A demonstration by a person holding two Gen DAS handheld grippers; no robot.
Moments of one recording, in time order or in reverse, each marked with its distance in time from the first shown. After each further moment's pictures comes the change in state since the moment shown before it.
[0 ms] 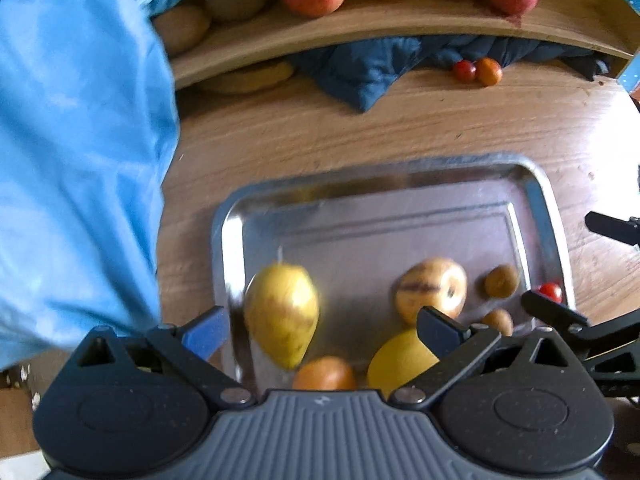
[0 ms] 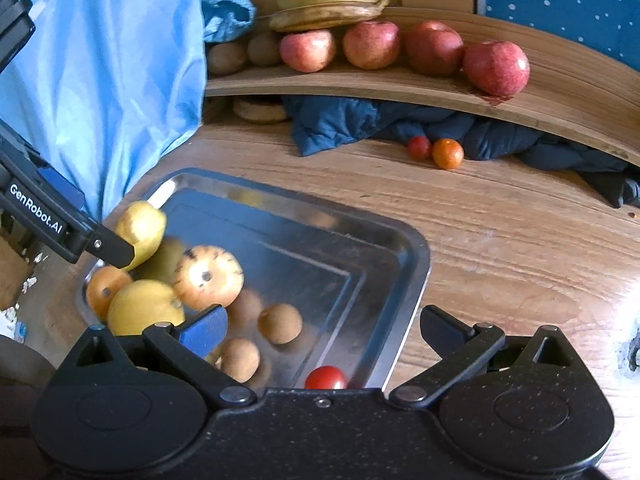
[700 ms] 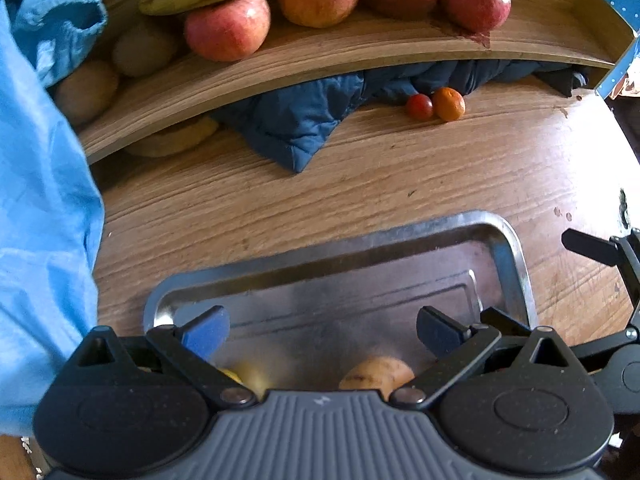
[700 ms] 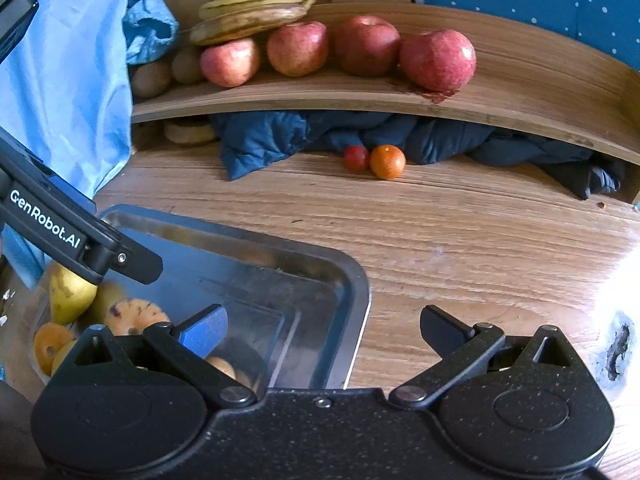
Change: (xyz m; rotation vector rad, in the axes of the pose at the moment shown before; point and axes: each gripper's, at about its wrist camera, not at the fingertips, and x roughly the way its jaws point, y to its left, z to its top) left arm 0.031 -0.030 0.058 0.065 -0.020 -0.088; right arm 0.022 -0.029 0.022 0.106 -0.004 -0.118
